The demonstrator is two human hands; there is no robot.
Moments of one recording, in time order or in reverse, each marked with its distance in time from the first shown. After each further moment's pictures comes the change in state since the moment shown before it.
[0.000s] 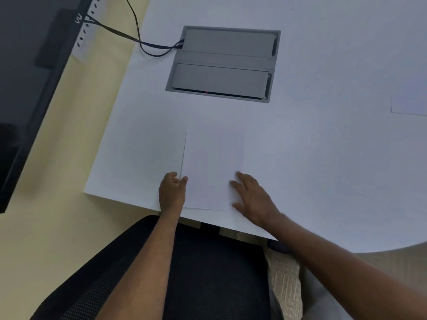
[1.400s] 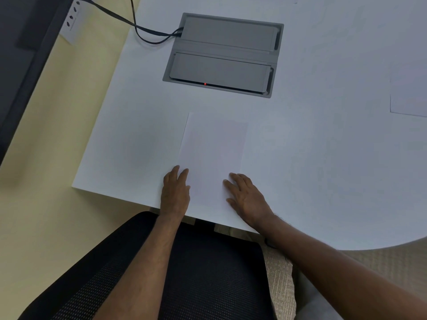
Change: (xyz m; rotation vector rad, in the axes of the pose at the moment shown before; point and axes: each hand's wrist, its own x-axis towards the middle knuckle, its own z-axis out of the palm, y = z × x) left_hand -0.001 -0.031 0.013 0.534 -0.115 0.444; right_hand 0.004 -0.007 0.030 -0.158 0.146 -0.084
